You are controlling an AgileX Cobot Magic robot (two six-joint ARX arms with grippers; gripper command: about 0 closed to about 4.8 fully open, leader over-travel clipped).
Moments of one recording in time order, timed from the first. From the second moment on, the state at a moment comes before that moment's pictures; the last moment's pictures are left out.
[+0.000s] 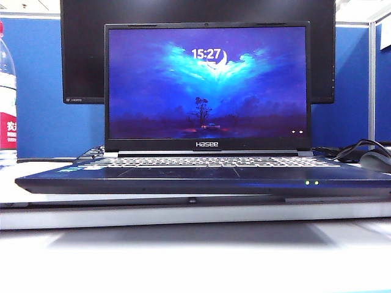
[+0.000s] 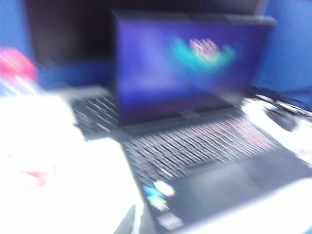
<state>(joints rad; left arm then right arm) -0.71 0.06 0.76 -0.83 -0.21 -0.13 0.86 0.33 0.81 -0.56 0.27 0.14</state>
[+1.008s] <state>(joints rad) -0.71 0.01 0.68 -0.76 -0.11 -0.21 0.86 0.34 0.56 -0.51 0.22 0.21</state>
